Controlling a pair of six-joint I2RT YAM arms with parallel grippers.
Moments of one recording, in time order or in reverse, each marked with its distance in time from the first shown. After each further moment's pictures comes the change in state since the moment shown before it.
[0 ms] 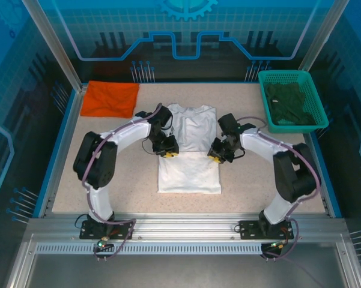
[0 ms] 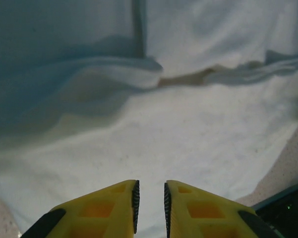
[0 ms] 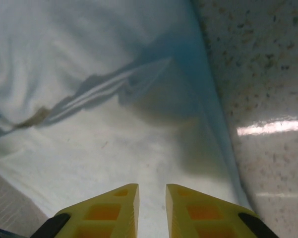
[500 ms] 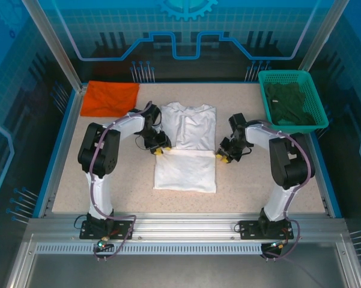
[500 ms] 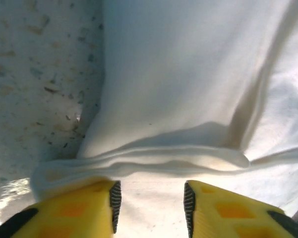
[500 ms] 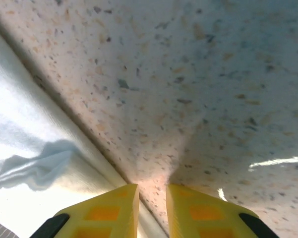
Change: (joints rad) left arm 0.142 0.106 0.038 0.017 0.006 0.041; right arm -0.149 0.088 0.000 -0.008 -0.055 -0.054
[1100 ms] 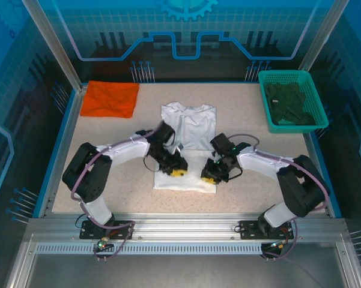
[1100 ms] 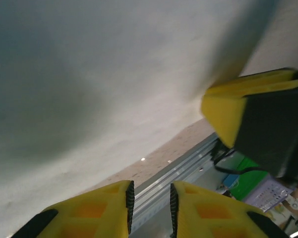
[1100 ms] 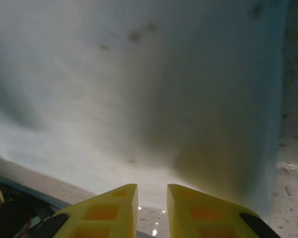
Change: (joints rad) left arm -0.282 -0.266 -0.431 0.241 0.326 -0.151; right arm 0.353 -0.198 -0.280 0.107 -0.059 0.095
